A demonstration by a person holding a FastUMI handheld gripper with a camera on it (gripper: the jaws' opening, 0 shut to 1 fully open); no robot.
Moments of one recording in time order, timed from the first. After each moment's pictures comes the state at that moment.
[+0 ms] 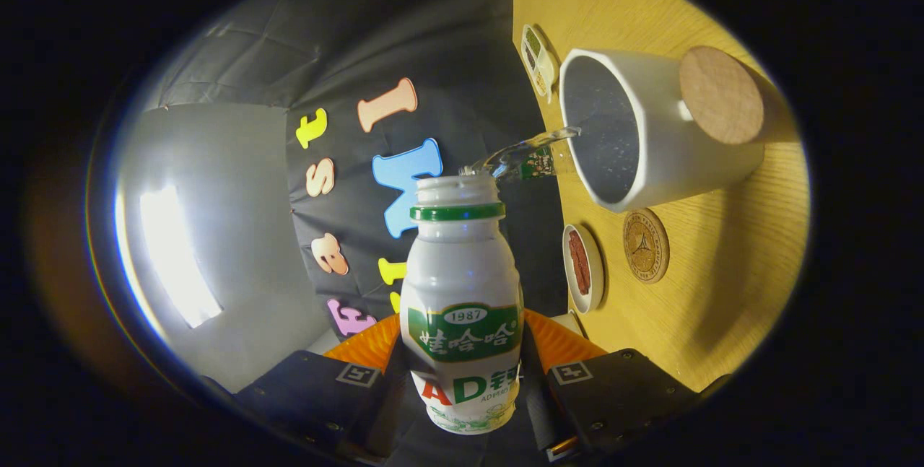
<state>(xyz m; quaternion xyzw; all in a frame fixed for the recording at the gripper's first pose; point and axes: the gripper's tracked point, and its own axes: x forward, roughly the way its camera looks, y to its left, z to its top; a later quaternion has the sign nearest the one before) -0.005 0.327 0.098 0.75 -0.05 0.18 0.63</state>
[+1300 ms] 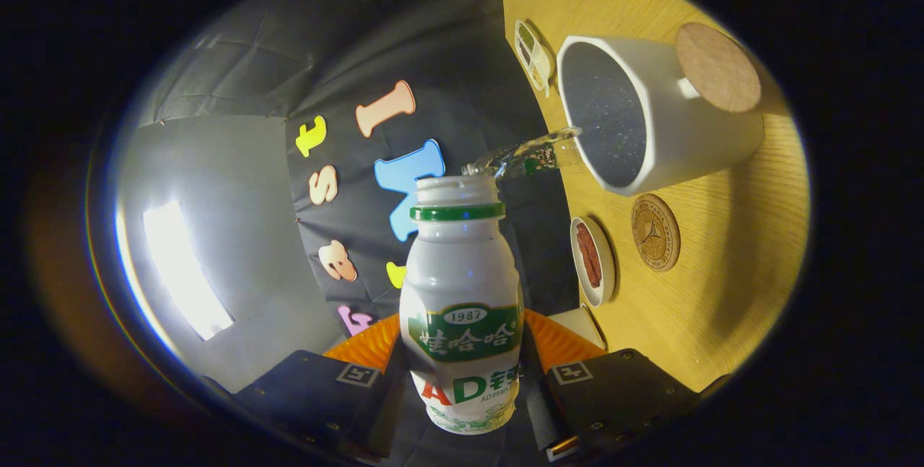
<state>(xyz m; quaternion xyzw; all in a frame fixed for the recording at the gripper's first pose) -0.004 0.329 0.108 0.77 -0.05 0.19 0.61</state>
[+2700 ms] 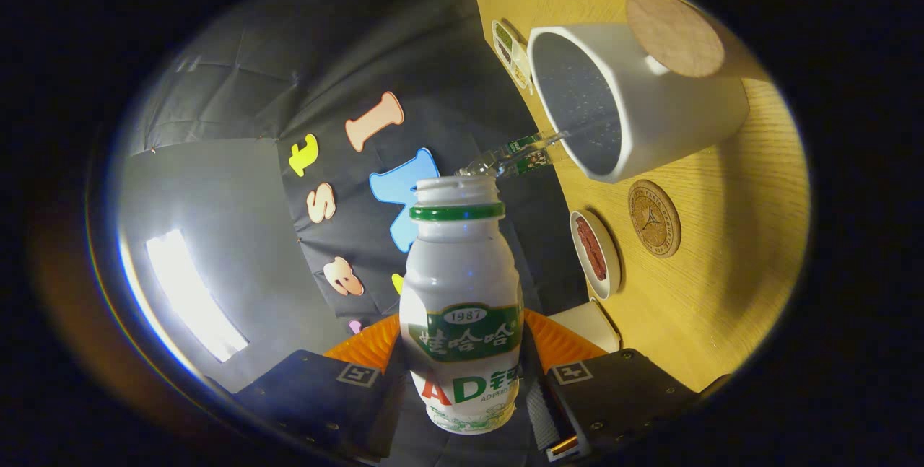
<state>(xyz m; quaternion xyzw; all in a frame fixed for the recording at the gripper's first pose) -0.004 0.325 0.109 0.81 -0.05 0.18 0.56</state>
